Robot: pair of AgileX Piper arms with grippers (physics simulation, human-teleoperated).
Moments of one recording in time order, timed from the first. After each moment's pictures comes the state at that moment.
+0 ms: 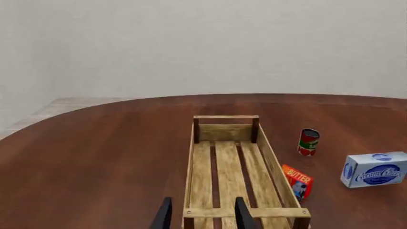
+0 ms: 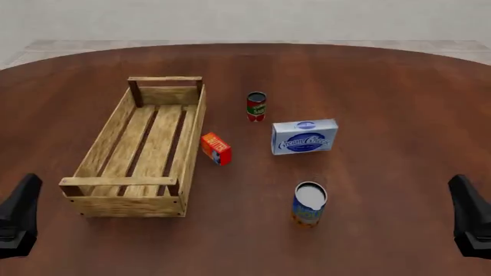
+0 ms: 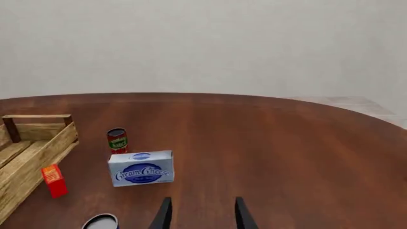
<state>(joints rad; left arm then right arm) 0.00 0.01 0.00 -0.01 0.00 -0.01 0.01 0.00 0.00 0.00</state>
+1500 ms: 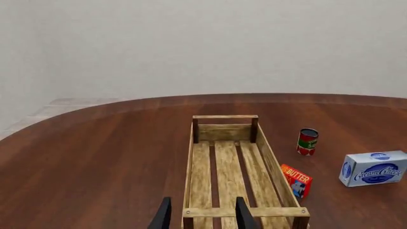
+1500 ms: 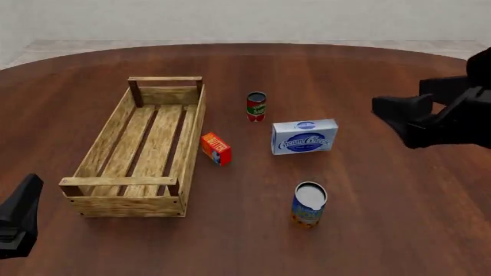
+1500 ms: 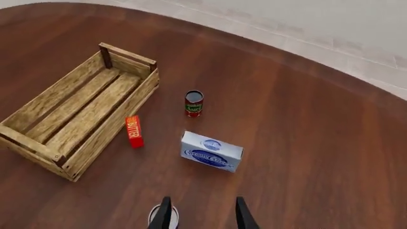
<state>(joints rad) 0.00 0.00 0.00 0.00 0.00 0.38 0.76 -0.72 0.40 -0.09</state>
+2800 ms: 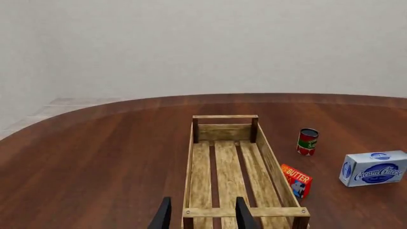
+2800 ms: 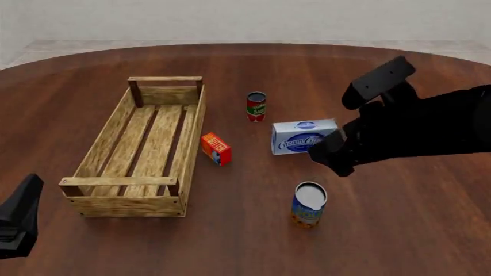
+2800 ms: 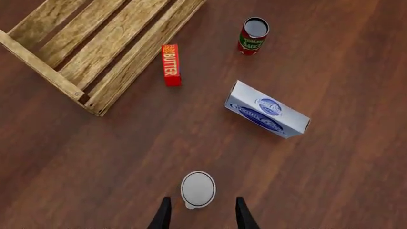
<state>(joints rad) 0.00 0.01 0.00 0.00 0.00 0.57 1.11 -0.85 0.60 -0.08</state>
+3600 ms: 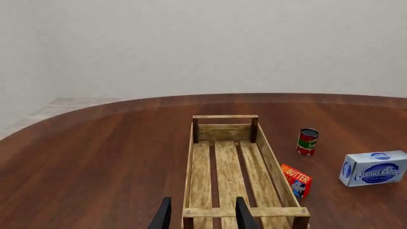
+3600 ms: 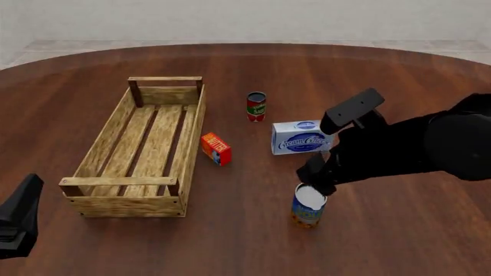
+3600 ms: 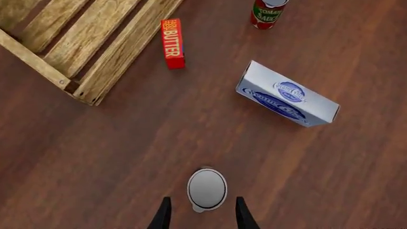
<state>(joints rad) 0.00 0.01 0.00 0.00 0.00 0.59 1.22 -0.78 0.52 -0.03</state>
